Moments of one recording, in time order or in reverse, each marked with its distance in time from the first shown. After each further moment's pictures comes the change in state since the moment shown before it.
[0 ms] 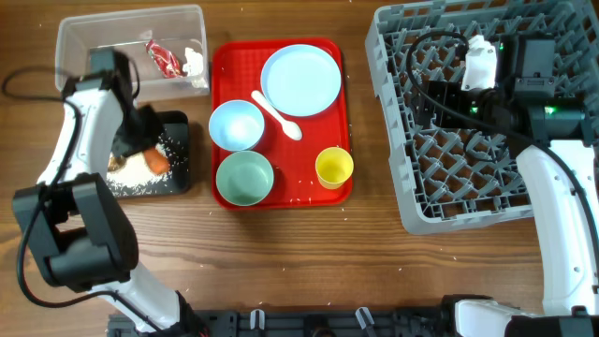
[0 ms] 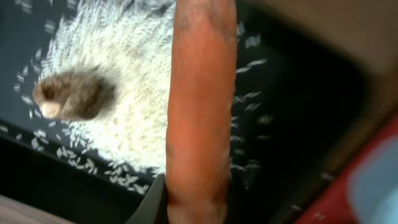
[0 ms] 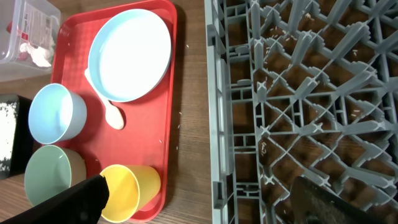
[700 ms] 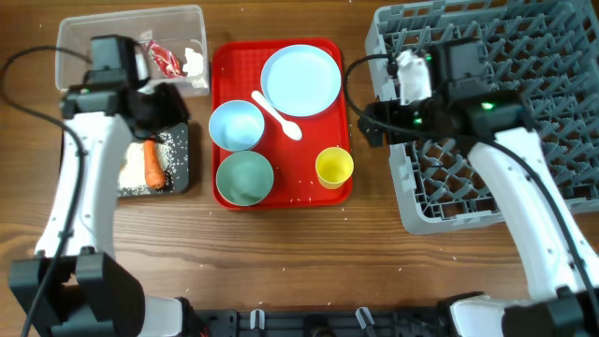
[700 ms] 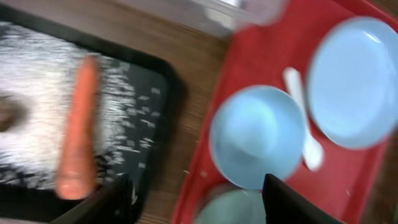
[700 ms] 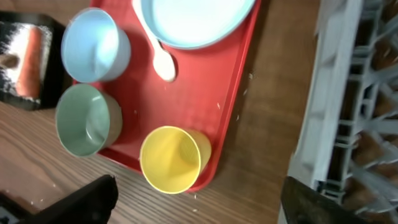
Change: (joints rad) left arm -0.170 -0.266 -0.005 0.058 0.189 -0.028; right arm 0.244 0.091 0.001 -0.043 -0.024 0.013
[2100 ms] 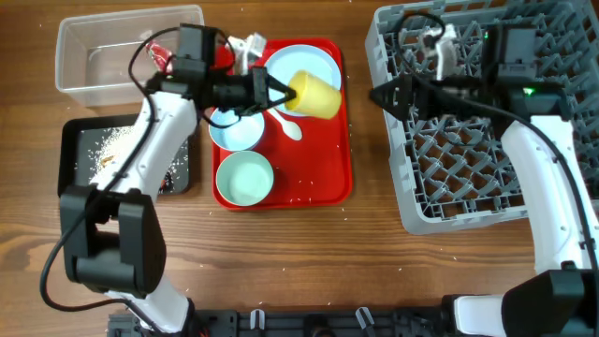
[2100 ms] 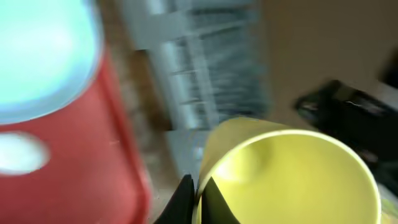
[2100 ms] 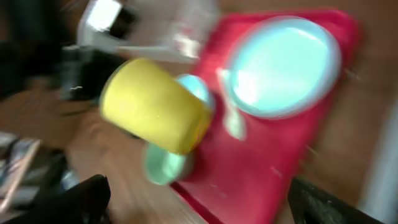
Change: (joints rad) left arm -0.201 0.214 0.002 0.441 0.900 -0.039; right arm -0.224 0.032 -0.001 0.203 -0.597 -0.130
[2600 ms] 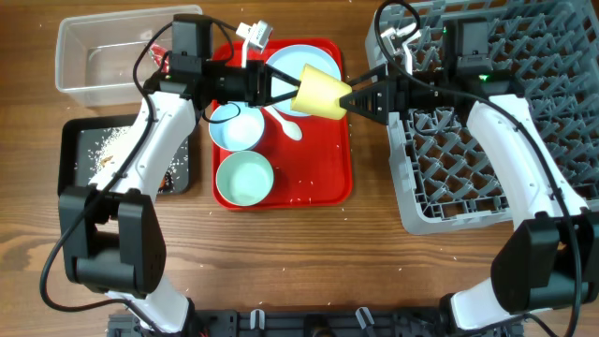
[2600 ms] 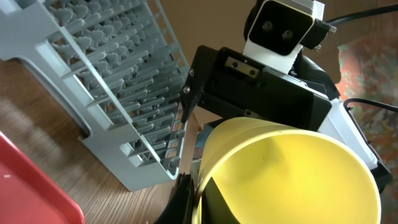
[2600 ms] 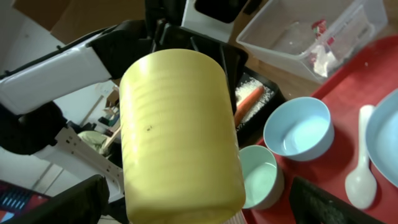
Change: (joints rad) left arm 0.006 0.000 0.000 0.173 0.368 0.000; right arm 0.087 0.158 0.000 0.170 -0.438 -0.082
